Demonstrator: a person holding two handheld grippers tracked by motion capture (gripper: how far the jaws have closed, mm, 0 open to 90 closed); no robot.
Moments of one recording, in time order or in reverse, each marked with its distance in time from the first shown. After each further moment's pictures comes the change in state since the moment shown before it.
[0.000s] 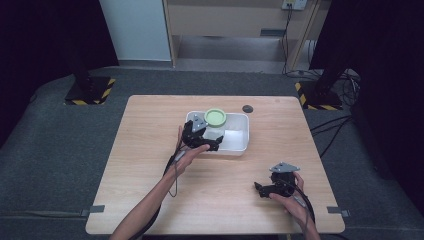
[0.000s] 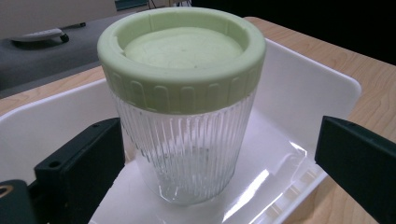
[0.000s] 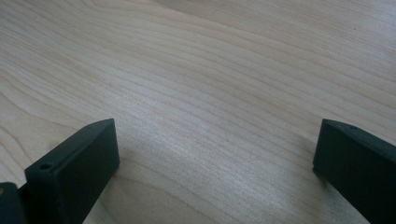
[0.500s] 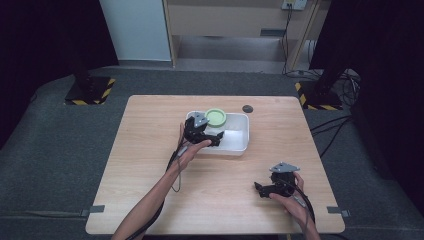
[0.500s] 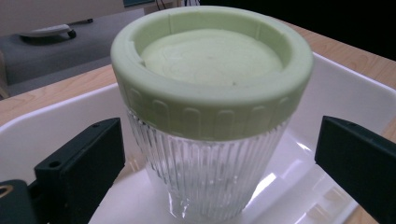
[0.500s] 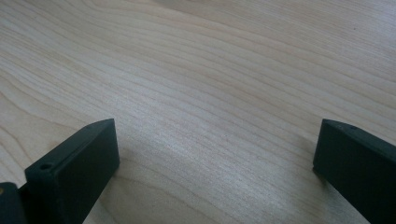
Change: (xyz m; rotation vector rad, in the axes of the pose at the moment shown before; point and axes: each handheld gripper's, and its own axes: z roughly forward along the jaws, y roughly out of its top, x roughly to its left) left arm 0.008 0.004 0.017 0.014 0.020 -0.011; right arm 0.000 0.000 0.000 0.000 0.000 -0.001
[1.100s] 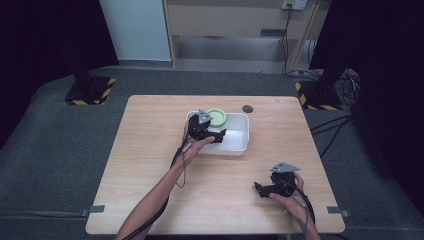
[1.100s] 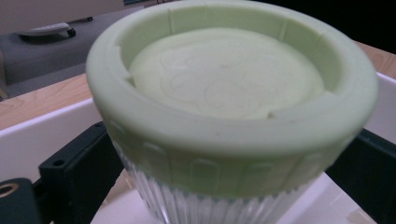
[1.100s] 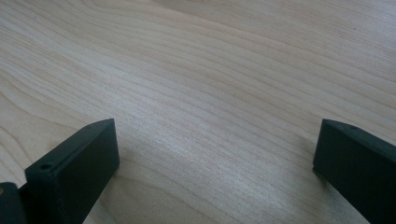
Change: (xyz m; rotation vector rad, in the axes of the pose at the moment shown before) left arm 0.004 0.002 0.023 0.010 0.014 0.004; right arm 0.000 0.000 0.000 0.000 0.000 0.001
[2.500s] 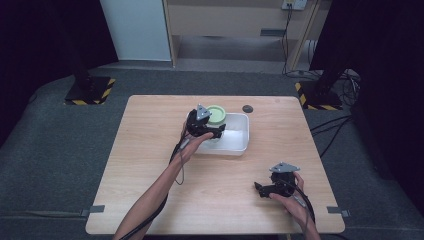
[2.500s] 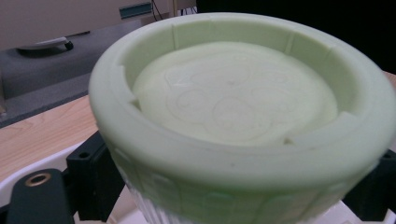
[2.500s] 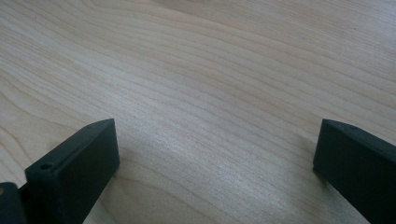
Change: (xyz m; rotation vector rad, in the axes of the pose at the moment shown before) left arm 0.005 0.016 -0.005 -0.039 -0.021 0.010; right arm 0.000 0.000 0.000 -0.001 0.000 -0.002
